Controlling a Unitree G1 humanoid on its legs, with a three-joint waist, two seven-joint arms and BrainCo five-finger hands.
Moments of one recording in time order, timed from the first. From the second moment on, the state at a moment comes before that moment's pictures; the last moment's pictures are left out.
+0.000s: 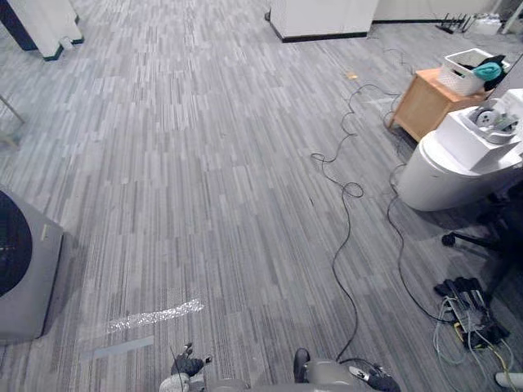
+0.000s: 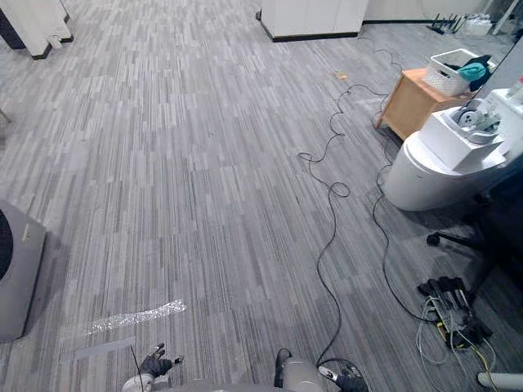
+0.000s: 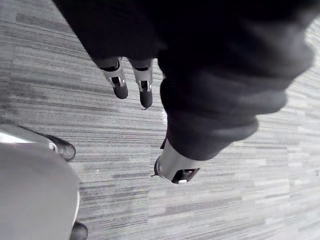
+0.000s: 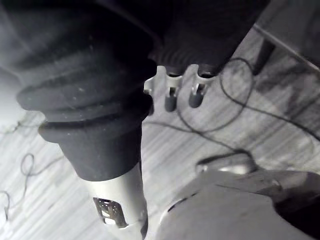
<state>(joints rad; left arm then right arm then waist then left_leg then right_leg) 0.11 0.05 0.23 1.04 -0.12 -0.11 0.05 0.14 -0.08 -0.22 1.11 0.27 -0.12 0.02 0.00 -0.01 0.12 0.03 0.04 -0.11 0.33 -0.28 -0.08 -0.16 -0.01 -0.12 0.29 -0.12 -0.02</state>
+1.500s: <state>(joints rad) 0.11 -0.02 0.15 1.01 -0.07 -0.09 0.03 0.15 -0.12 -0.25 1.04 0.19 -0.09 0.04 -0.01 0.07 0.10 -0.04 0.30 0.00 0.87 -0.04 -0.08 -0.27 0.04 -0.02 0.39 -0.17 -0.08</state>
